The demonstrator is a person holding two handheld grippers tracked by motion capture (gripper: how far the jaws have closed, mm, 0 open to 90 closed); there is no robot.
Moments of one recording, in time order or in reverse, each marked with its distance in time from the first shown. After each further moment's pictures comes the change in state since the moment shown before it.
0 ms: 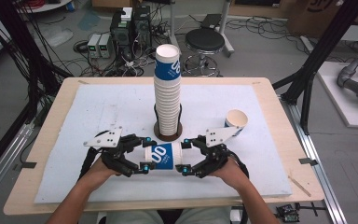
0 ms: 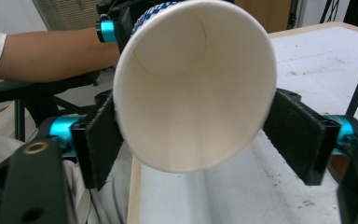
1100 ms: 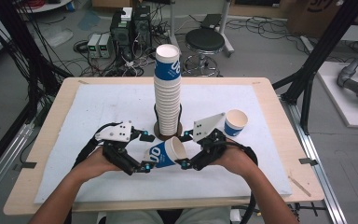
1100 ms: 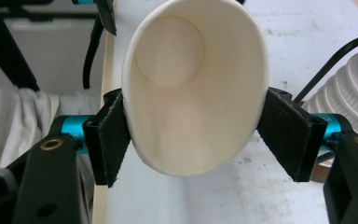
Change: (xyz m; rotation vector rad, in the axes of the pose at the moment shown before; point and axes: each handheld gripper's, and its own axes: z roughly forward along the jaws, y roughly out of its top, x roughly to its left) left arm -0.001 0.037 0.011 0.328 0.115 0.021; right arm 0.006 0.061 0.001 0.391 -0.118 -0.189
